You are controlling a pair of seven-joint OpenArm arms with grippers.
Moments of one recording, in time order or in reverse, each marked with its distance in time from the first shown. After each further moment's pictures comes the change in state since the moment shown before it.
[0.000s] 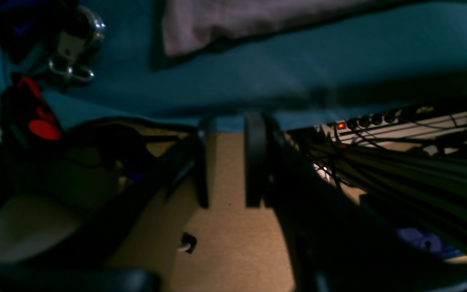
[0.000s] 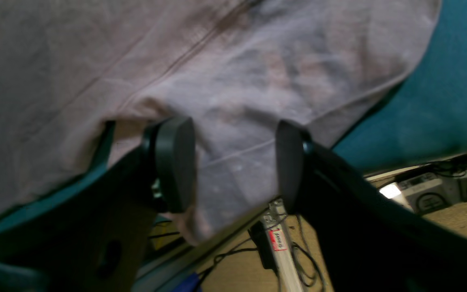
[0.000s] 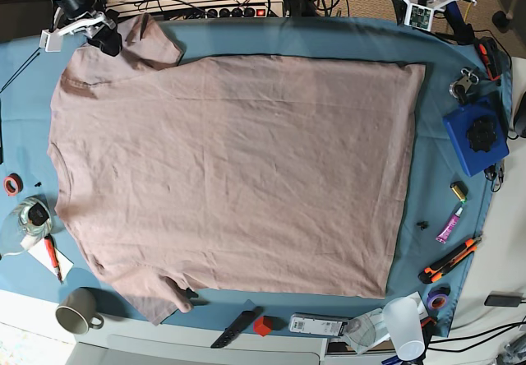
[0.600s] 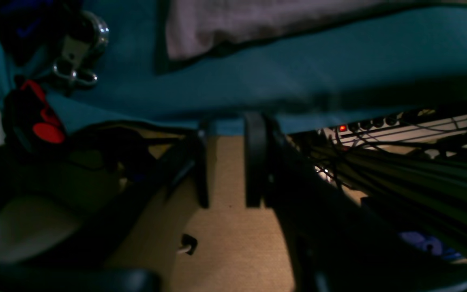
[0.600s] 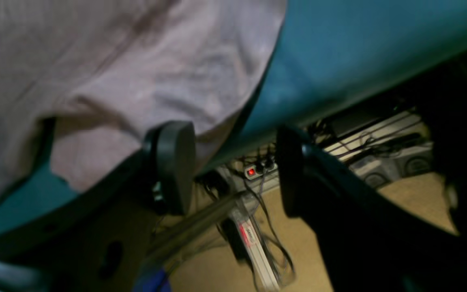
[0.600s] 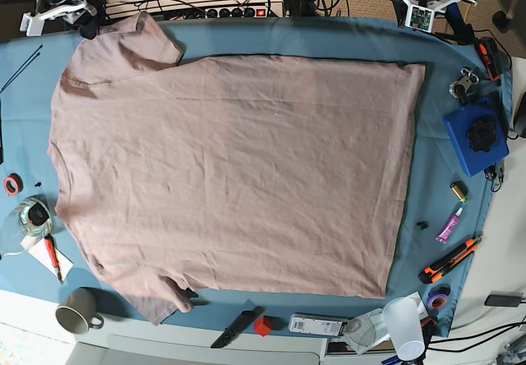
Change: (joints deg) left arm -0.3 0.0 0.0 0.0 0.0 0.0 0.0; right arm -1.4 1.5 8.2 0.0 -1.6 1.7 -2.0
